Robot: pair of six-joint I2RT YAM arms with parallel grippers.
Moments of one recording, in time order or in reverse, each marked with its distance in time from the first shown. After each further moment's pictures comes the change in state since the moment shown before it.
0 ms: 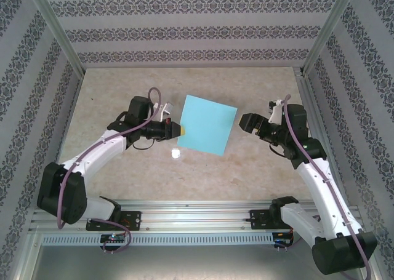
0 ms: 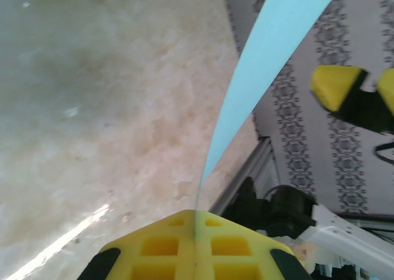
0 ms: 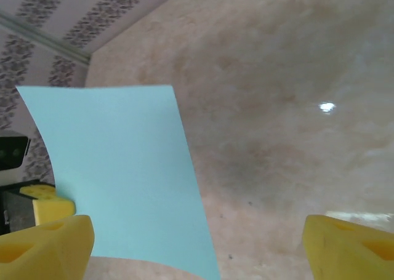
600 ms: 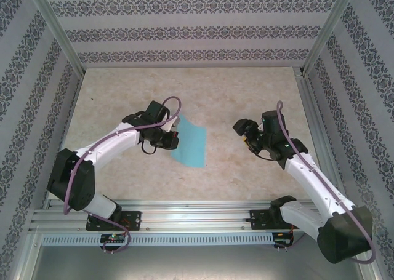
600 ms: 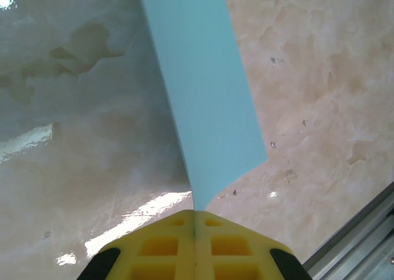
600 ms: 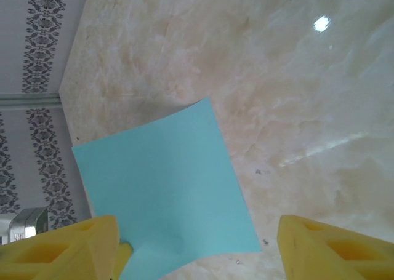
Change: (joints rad) left arm -0.123 0.123 0.142 -0.382 -0.449 0.332; right arm 0.173 0.135 -0.147 0.203 0.111 0.558
